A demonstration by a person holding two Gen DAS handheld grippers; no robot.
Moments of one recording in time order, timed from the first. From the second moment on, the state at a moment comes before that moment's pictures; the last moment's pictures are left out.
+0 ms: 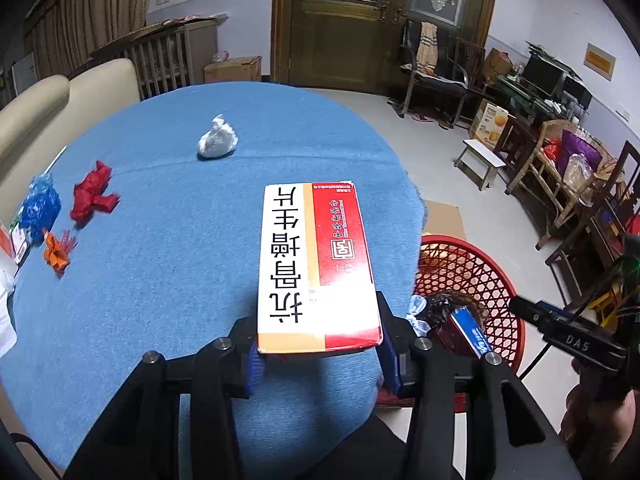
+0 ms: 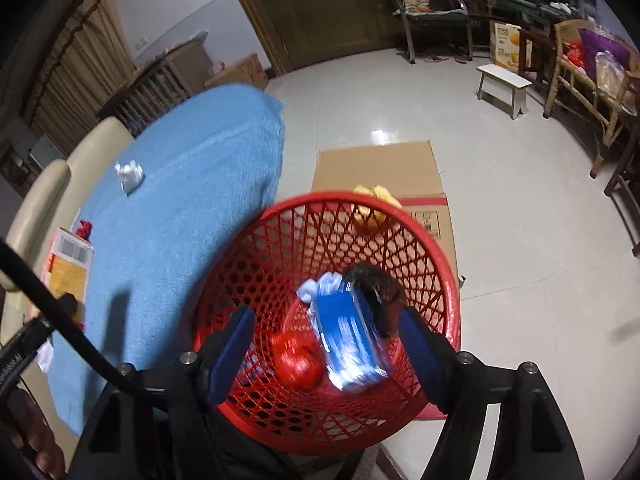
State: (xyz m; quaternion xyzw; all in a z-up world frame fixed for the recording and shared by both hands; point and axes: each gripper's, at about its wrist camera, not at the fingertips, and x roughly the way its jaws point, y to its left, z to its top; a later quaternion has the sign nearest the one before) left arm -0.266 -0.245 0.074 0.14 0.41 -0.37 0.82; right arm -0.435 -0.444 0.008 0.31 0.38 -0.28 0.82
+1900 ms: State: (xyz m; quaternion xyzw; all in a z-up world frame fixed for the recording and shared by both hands) left arm -0.324 -0.357 0.041 0.23 0.42 -0.45 0.75; right arm -0.506 -0.484 0.064 0.35 0.26 -0.34 0.83
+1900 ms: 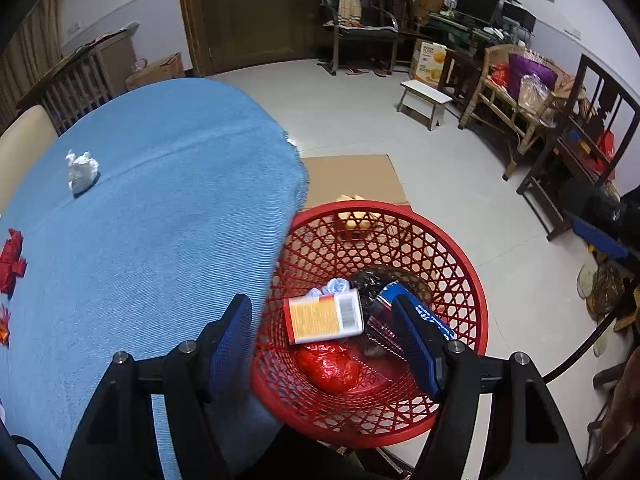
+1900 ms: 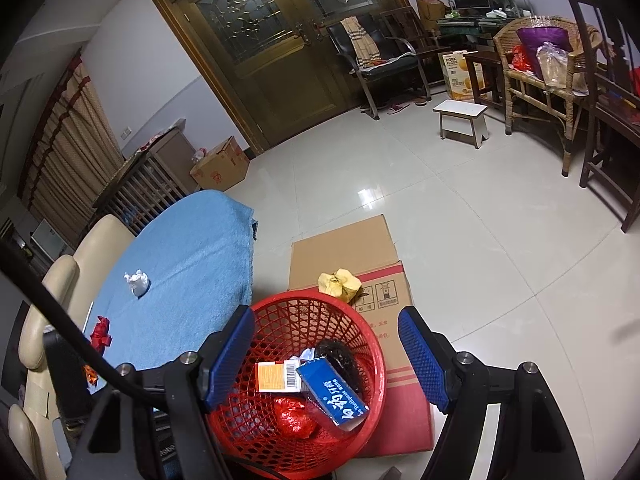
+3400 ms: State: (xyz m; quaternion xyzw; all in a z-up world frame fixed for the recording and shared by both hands) left arm 0.001 -0.052 0.084 0.01 0.42 -0.10 0.90; right arm -0.315 -0.327 0.043 0.22 0.42 -0.14 0.87
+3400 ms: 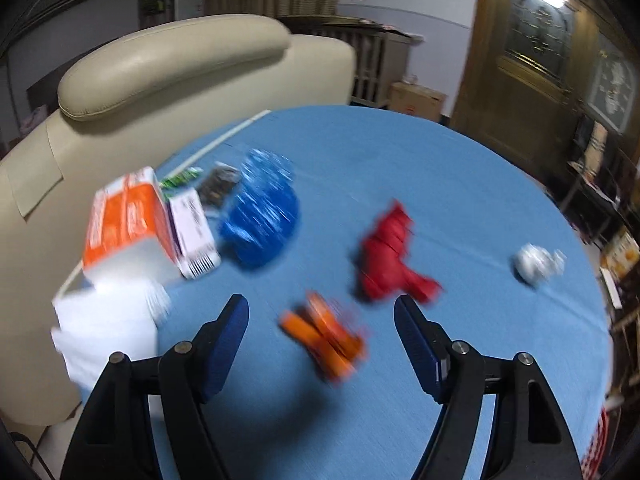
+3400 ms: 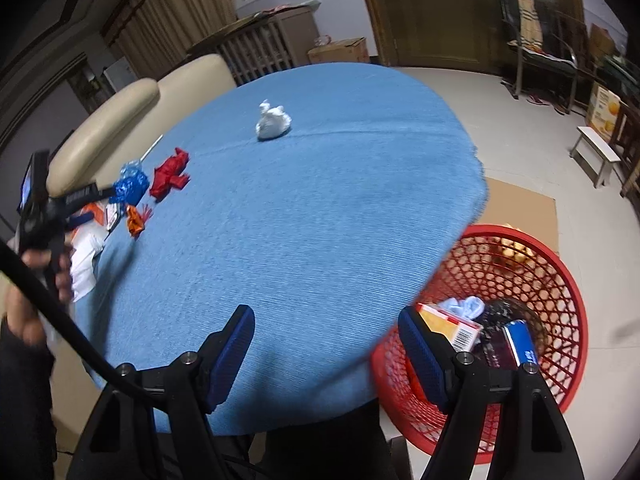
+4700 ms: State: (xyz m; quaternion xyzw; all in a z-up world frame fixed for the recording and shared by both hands) left arm -0.001 -0.002 0.071 -0.01 0.42 -0.12 0.90; right arm 0.007 -0.232 0.034 0.19 0.44 0.02 0.88
